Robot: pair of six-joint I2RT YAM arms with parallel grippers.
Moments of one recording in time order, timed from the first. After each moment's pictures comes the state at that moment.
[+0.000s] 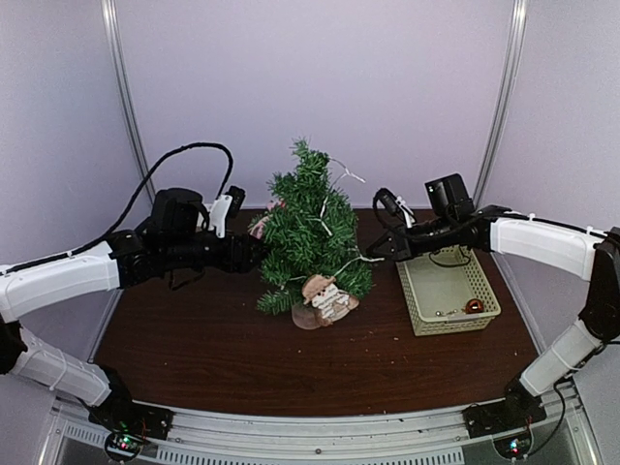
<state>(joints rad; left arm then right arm) -0.74 1.25 0.96 -0.16 0.10 -0.33 0.49 1.51 1.13 -0.29 -0.70 0.22</state>
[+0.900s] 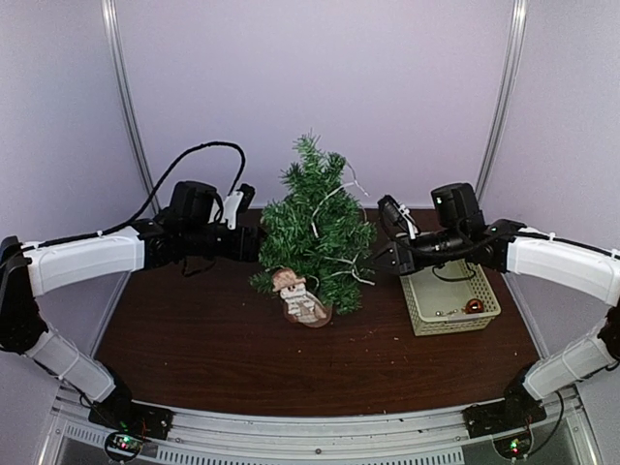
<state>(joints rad) -0.64 1.44 1.04 -0.11 0.21 -0.29 0.60 1.34 1.00 -0.24 -0.67 0.35</state>
